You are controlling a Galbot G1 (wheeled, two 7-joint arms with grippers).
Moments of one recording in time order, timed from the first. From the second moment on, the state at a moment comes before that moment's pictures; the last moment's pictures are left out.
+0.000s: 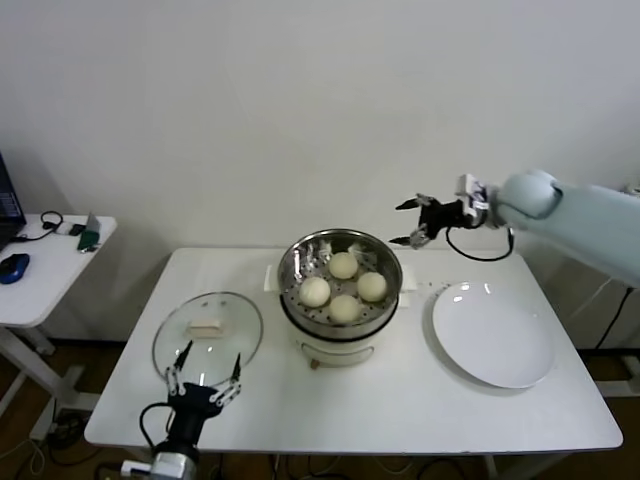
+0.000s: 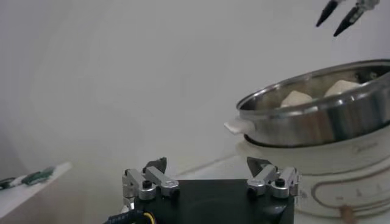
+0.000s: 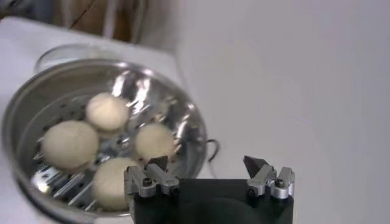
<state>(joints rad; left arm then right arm) 1.72 -1.38 -0.51 -2.12 0.20 0.00 -0.07 0.51 0.65 -1.31 1.28 0.94 0.02 -0.55</state>
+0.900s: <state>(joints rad) 1.70 -1.38 -0.54 -2.15 0.47 0.05 -0.09 -1.08 0.71 0.34 1.61 0.77 0.08 -0.26</state>
